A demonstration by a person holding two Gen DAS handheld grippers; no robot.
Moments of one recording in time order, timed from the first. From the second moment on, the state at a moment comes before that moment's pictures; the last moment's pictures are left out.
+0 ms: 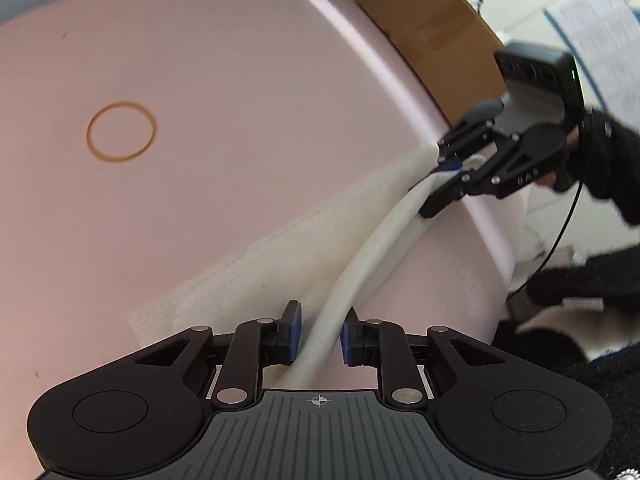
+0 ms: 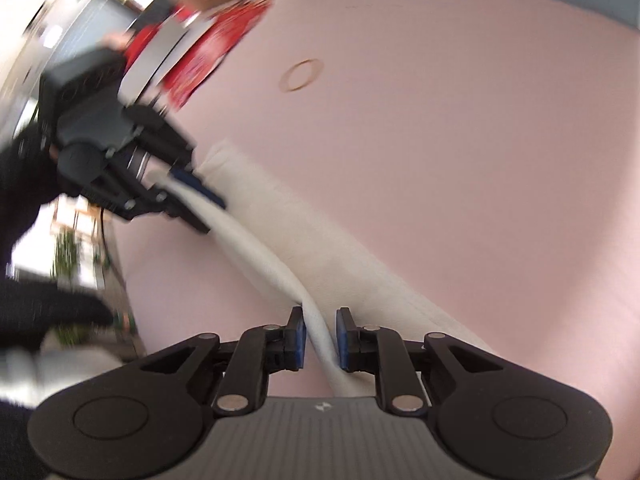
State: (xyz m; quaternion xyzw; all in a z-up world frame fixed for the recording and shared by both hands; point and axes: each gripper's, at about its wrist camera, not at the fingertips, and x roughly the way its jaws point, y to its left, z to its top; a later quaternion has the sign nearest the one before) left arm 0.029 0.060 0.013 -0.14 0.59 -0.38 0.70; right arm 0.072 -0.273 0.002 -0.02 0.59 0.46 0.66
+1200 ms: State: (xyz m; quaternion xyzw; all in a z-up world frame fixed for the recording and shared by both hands) left arm -0.037 0.050 0.084 0.03 0.47 0.03 0.88; right arm 0.038 -0.323 0.003 -0.01 0.56 0.22 0.79
